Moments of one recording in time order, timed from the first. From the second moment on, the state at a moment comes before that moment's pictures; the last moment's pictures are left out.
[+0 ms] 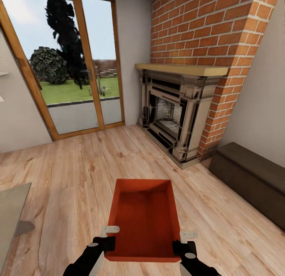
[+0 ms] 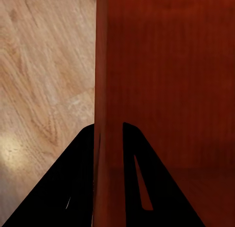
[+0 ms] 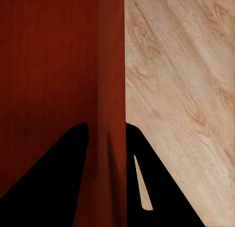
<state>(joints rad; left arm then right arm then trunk) -0.44 -0.11 -0.01 -0.52 0.00 0.20 0.08 -0.52 0.06 0.60 -0.26 -0.51 -0.09 -0.33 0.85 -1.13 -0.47</state>
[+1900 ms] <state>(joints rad) -0.44 -0.11 -0.01 -0.52 0.00 0.21 0.08 -0.52 0.05 0.60 -0.26 -0.51 -0.09 -0.32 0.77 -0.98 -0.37</state>
